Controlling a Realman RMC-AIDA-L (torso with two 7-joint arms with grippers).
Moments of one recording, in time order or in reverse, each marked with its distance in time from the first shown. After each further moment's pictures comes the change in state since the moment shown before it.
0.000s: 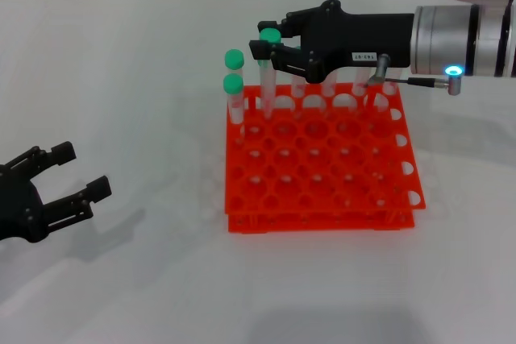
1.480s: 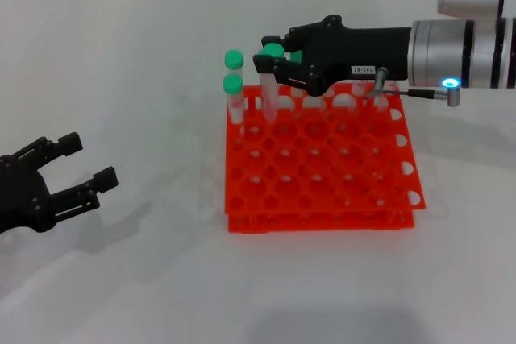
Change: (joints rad) left arm -0.026 -0.002 0.000 -0.011 -0.001 -0.009 0.000; right arm -0.006 0.000 -0.046 0.020 0.017 0.040 -0.005
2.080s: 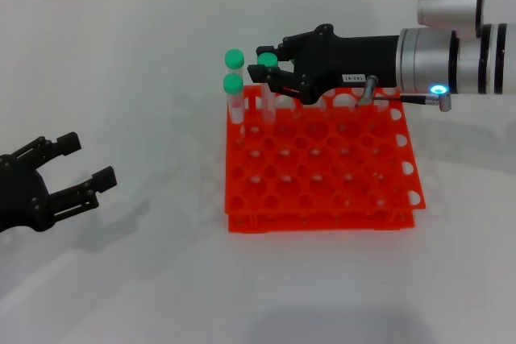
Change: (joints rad) left arm -0.001 0.002 0.000 0.000 0.003 -0.006 0.006; right arm 0.004 0.000 -0.095 0.000 0.051 0.064 -0.002
